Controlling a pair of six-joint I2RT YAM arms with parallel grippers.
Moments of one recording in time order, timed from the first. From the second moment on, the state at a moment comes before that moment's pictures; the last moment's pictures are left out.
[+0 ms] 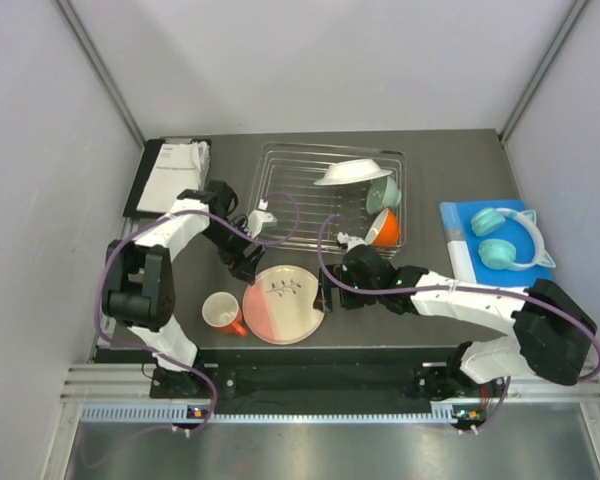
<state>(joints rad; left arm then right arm) -0.20 1.69 1.19 -1.01 0.53 0.77 0.94 1.32 0.71 -0.21 -0.02 0.71</state>
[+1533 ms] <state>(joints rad) -0.25 1.82 1.20 -0.93 0.58 0.76 1.02 1.61 0.87 -0.20 0.06 0.69</state>
